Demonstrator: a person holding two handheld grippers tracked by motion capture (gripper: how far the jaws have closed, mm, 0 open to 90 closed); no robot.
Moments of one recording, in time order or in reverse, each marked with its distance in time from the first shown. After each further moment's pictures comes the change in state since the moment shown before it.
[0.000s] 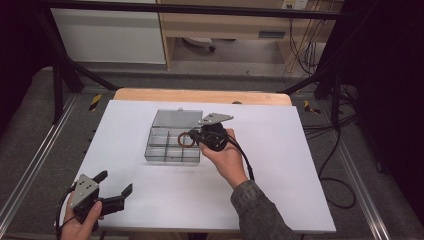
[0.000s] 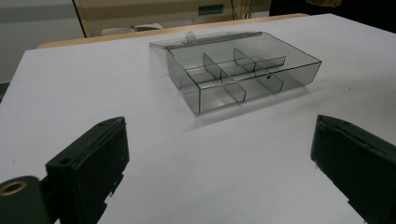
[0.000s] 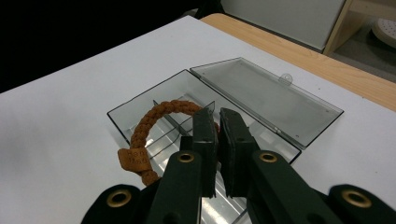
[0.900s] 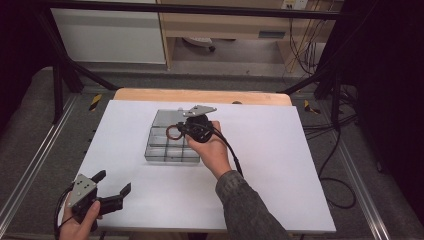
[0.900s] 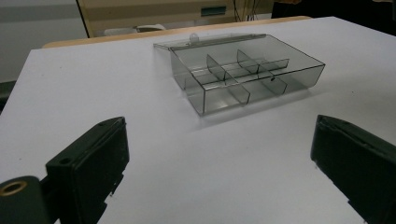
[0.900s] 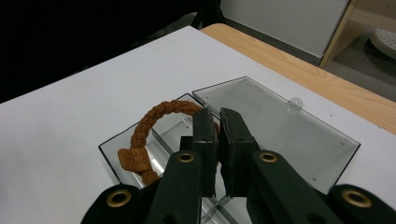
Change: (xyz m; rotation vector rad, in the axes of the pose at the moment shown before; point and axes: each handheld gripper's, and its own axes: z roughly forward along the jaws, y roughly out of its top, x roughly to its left) left arm 0.003 0.000 -0.002 -0.004 0.008 -0.012; right arm 0.010 0.025 0.037 -0.003 -0.014 -0.025
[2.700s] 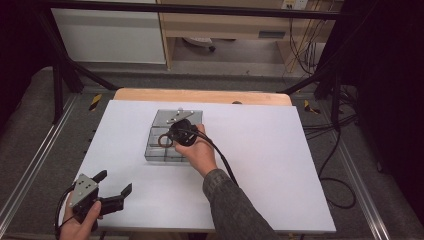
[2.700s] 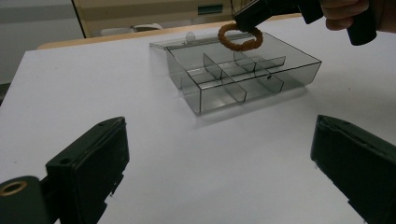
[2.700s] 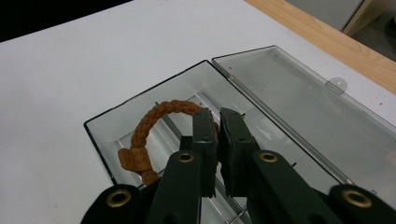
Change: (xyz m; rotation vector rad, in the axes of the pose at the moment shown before) left arm -0.001 0.000 0.001 0.006 -0.011 0.013; right arm 0.018 -0.010 0.051 0.140 0.012 -0.079
